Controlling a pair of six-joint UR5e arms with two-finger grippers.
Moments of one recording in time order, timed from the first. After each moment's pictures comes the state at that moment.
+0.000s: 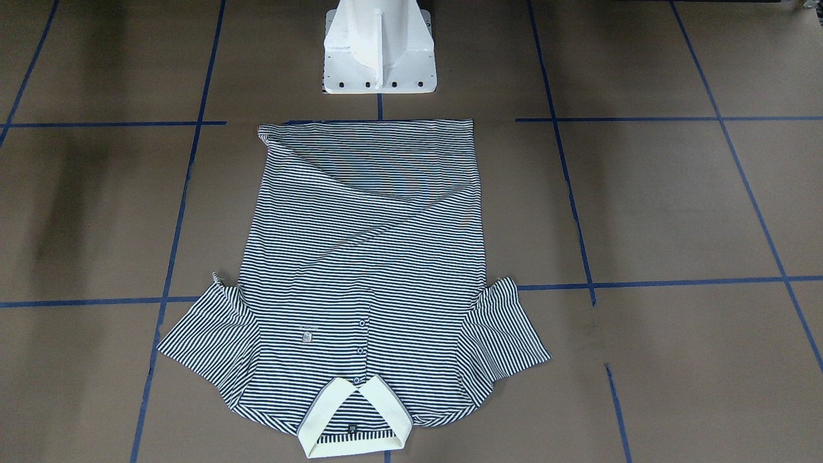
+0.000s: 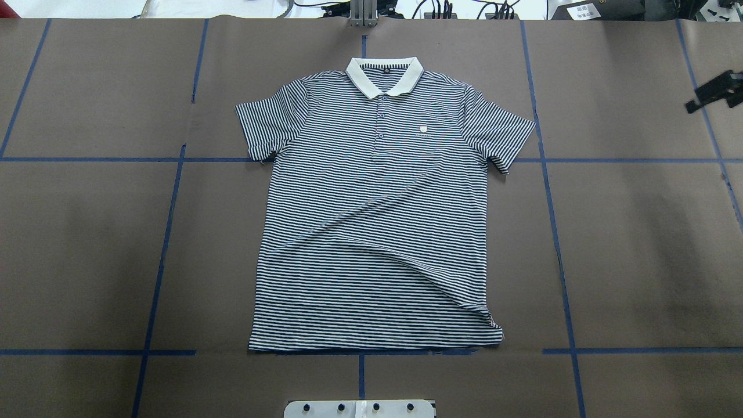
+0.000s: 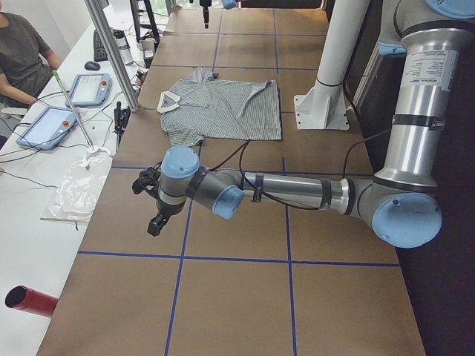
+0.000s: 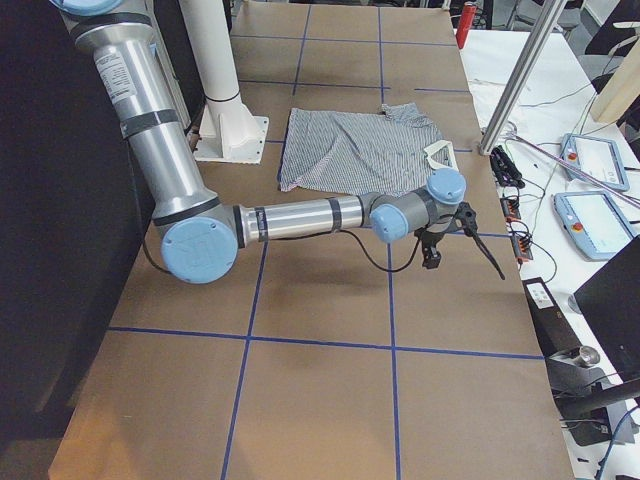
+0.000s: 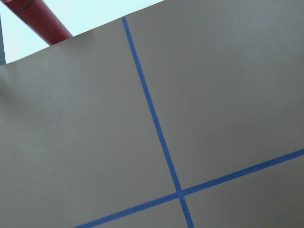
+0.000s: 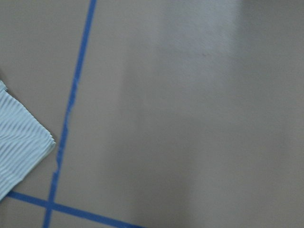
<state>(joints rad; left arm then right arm) -1.51 -1.69 -1.51 -2.02 -2.28 0.03 1.24 -1.16 1.30 -1.18 2.37 0.42</state>
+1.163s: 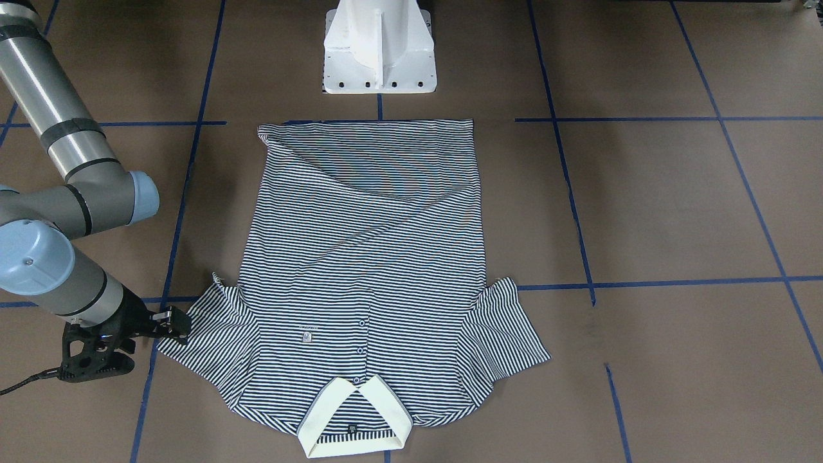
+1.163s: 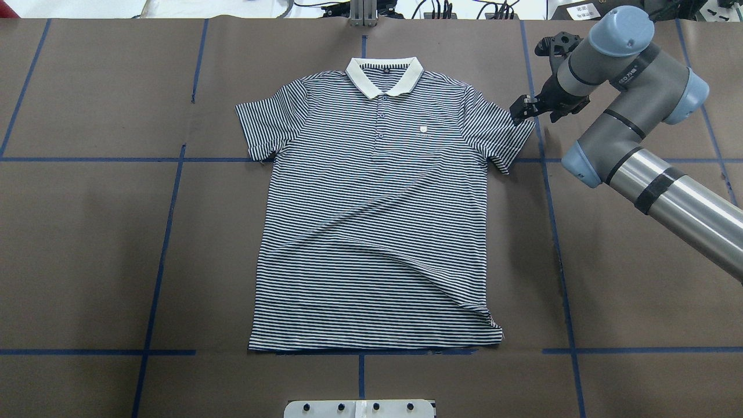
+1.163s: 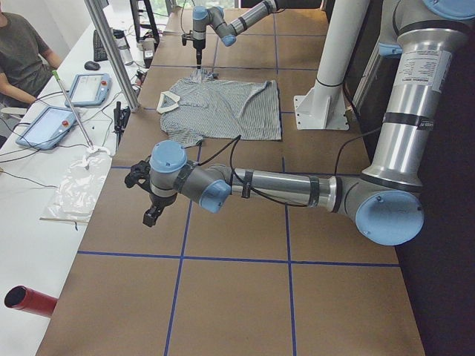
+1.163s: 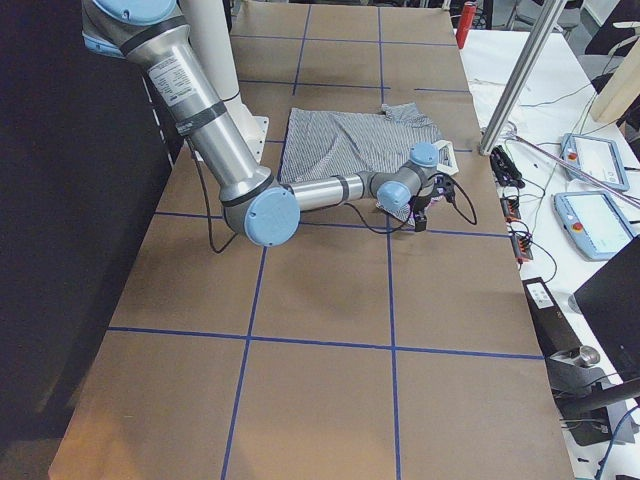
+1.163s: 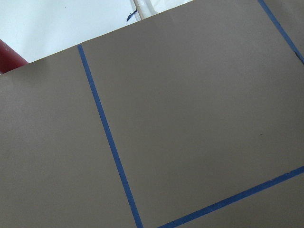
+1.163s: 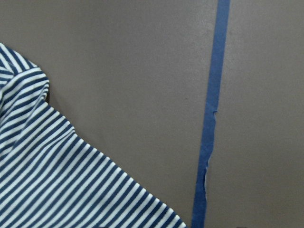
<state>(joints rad) -1.50 -1.74 -1.49 -2.01 -2.32 -0.03 0.96 -0.99 1.12 -1.04 2.11 0.74</state>
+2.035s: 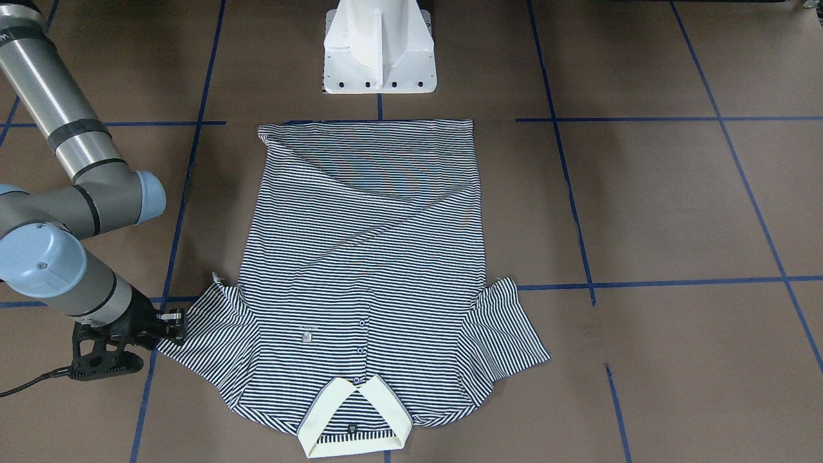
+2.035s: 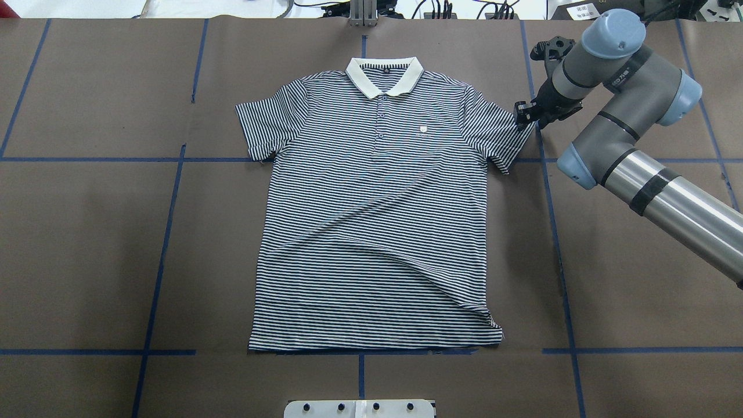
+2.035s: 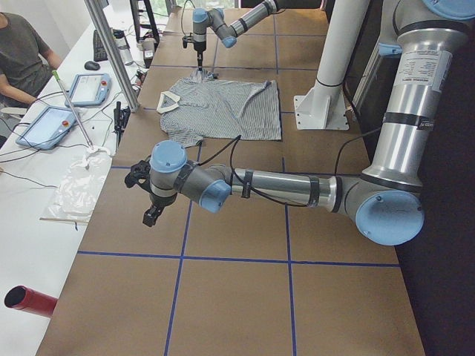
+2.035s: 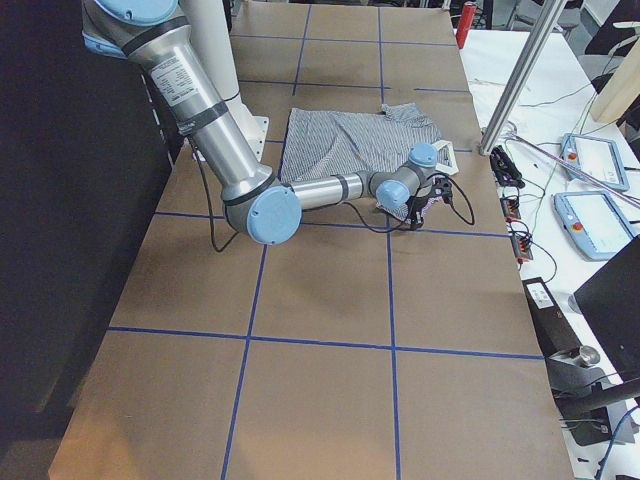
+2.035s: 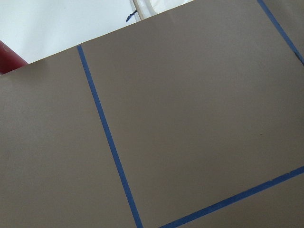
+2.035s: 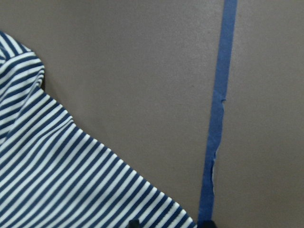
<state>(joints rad) -1.50 -1.74 -1.49 -2.02 -2.32 -0.03 0.95 -0.98 1.12 -1.06 2.11 0.73</state>
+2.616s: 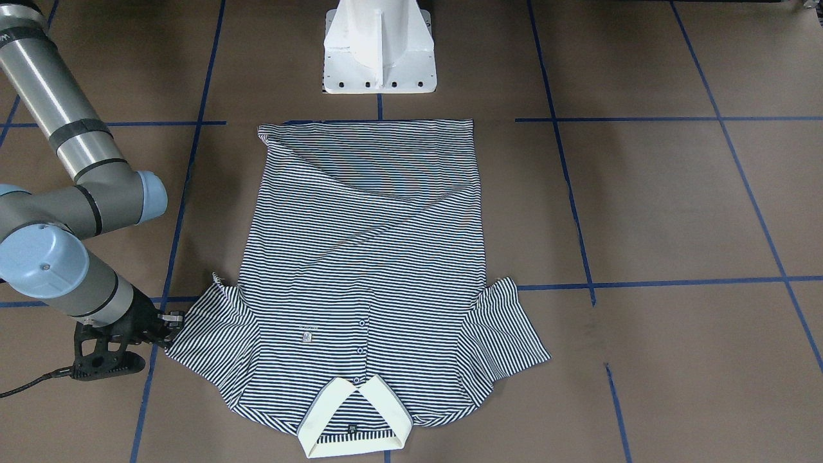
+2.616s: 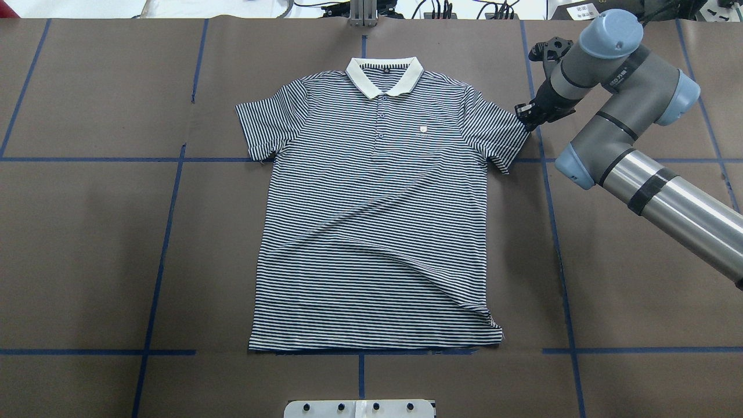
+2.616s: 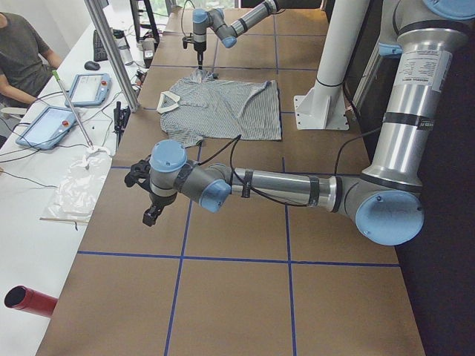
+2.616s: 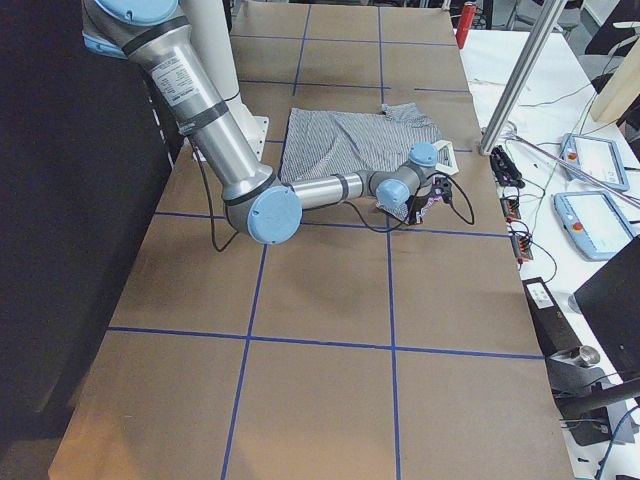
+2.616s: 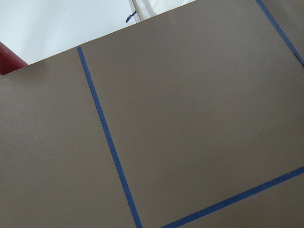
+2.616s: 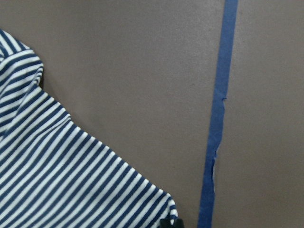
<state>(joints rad) -1.50 -1.74 -1.49 -2.02 -2.32 -0.03 0.95 -0.97 1.12 -1.08 2.11 0.73</state>
